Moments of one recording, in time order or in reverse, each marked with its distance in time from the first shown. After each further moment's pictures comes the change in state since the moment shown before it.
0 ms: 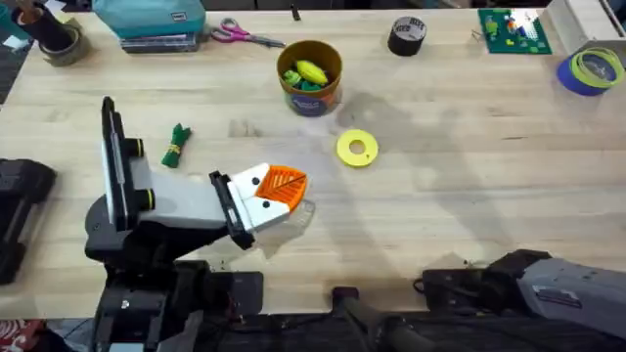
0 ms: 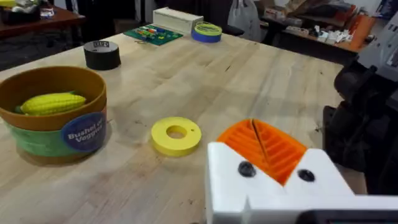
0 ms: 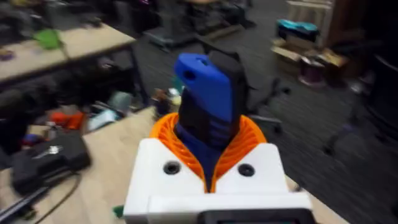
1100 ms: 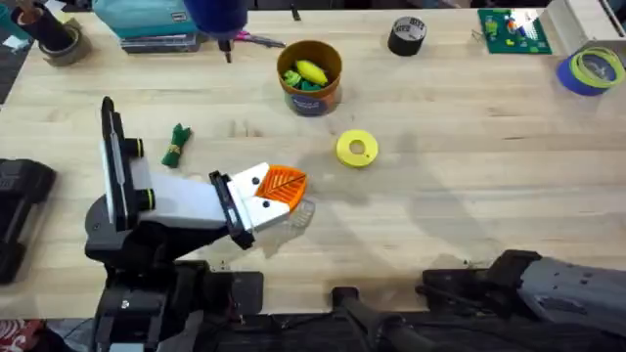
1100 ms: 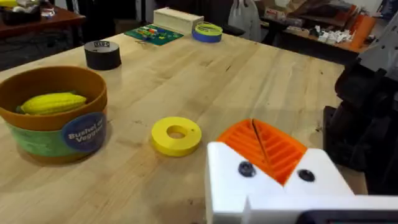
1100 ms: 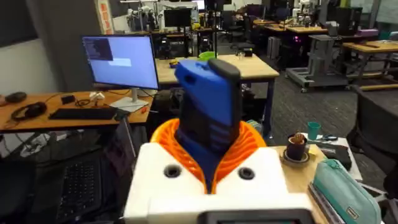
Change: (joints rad) left arm 0.000 0.000 0.000 0.000 -0.002 0.000; right arm 0.289 -0.003 0.000 0.182 -0.304 0.096
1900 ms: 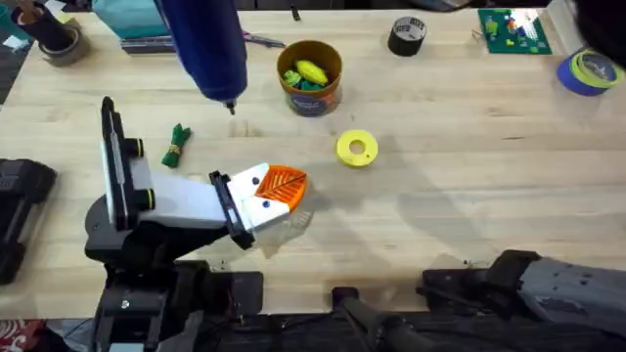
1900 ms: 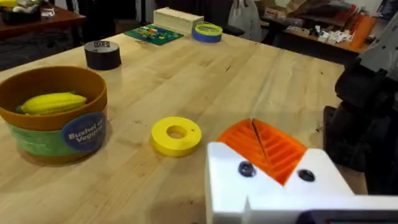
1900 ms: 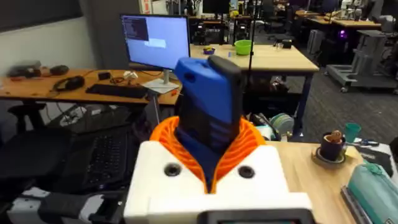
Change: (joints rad) left arm 0.000 0.000 0.000 0.000 0.000 0.000; right arm 0.028 0.000 -0.133 0.130 -0.135 -0.016
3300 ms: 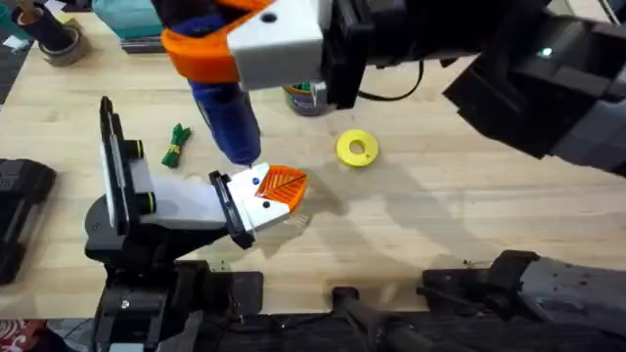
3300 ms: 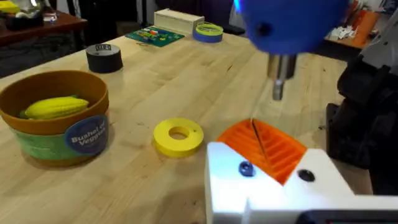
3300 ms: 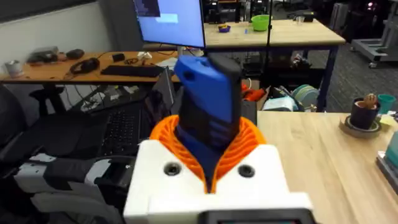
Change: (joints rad) left arm 0.000 0.000 0.000 0.000 0.000 0.028; right arm 0.032 0.000 -0.309 0.244 -0.025 0.016
